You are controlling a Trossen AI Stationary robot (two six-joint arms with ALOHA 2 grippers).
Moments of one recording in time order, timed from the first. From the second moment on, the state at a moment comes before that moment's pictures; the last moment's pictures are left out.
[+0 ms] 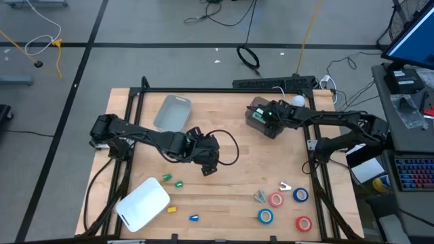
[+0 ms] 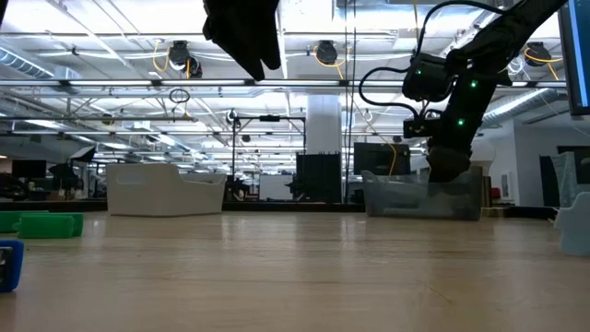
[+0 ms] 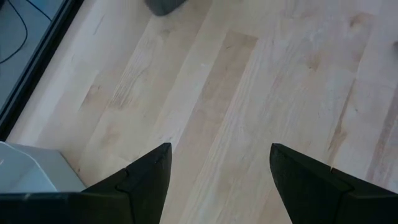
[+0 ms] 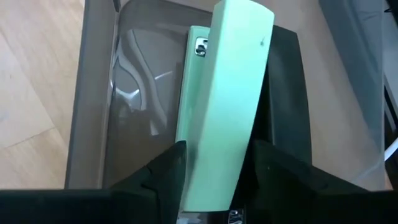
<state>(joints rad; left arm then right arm) -0.22 1.77 1.61 -0.98 -0.45 -0.51 -0.51 1.30 0.63 -0.41 0.29 -0.17</state>
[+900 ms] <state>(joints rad) -0.22 1.77 1.61 -0.99 -0.42 -0.50 -0.41 0.71 0.63 -0.47 0.15 0.08</state>
